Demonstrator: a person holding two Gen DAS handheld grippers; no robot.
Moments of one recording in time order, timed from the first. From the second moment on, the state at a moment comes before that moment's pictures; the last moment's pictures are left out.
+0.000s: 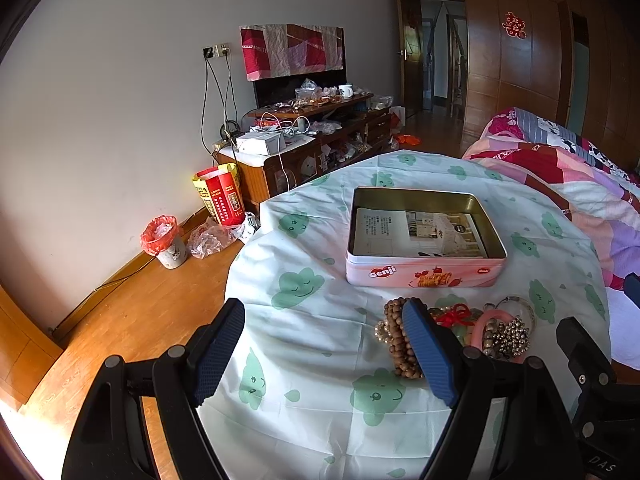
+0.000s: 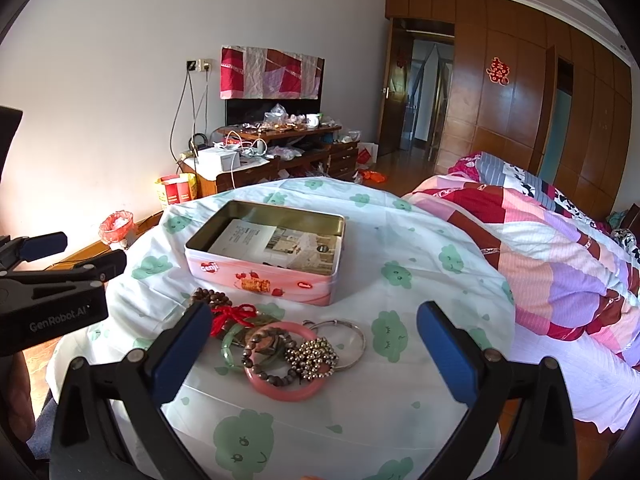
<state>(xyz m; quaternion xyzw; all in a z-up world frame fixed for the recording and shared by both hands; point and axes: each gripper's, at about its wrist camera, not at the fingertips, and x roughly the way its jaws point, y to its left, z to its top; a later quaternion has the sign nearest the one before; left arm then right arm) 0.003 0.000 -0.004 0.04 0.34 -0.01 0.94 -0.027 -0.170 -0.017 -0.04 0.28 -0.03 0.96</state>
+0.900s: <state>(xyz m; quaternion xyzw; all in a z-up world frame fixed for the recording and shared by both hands) 0.003 -0.001 -0.007 0.05 0.35 -0.01 0.94 -0.026 -0.173 -0.022 -0.03 0.29 -0.03 0.96</state>
